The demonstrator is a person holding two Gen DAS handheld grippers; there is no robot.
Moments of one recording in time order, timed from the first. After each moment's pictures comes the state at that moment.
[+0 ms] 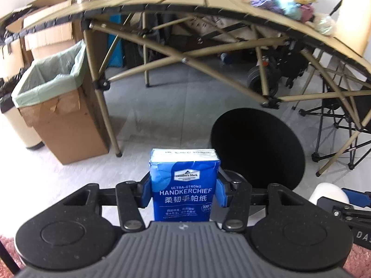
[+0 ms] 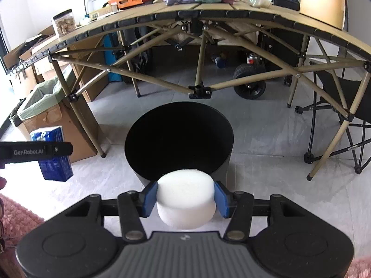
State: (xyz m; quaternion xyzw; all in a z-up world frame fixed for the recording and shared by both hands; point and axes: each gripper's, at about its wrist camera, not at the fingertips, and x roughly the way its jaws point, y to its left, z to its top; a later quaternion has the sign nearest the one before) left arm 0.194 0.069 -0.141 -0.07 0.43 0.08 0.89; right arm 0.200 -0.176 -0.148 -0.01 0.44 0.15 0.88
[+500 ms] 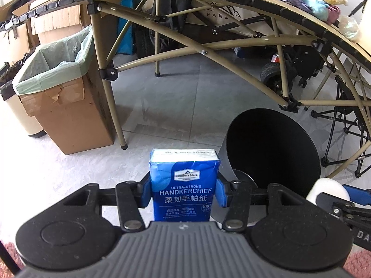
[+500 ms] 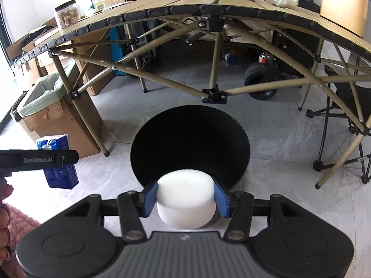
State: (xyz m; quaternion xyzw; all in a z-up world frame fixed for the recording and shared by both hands) left arm 0.221 0.084 -0.150 -0.09 0.45 0.10 0.88; right arm 0.242 -0.144 -0.151 -0.04 0.45 0.17 0.87
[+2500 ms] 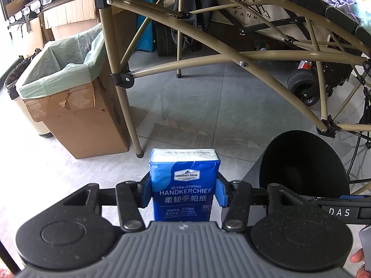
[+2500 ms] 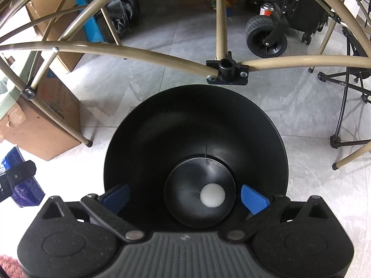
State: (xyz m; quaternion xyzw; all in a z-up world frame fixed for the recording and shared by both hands) left arm 0.277 0.112 -0.167 -0.10 0.47 0.16 0.87; right arm 0.355 -0.099 -0.215 -0.01 0.57 0.13 0.81
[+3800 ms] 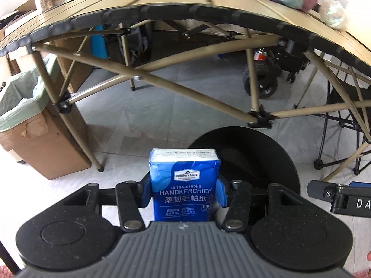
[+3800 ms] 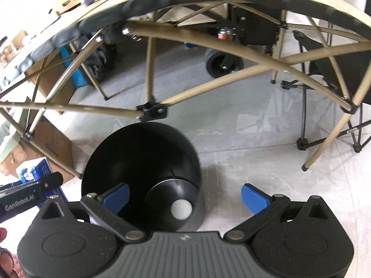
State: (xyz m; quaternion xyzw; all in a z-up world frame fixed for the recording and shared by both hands) left arm 0.298 0.009 -0.145 -0.05 0.46 0.08 0.89; right arm 0.331 -0.213 -0.161 0.05 0.51 0.09 0.86
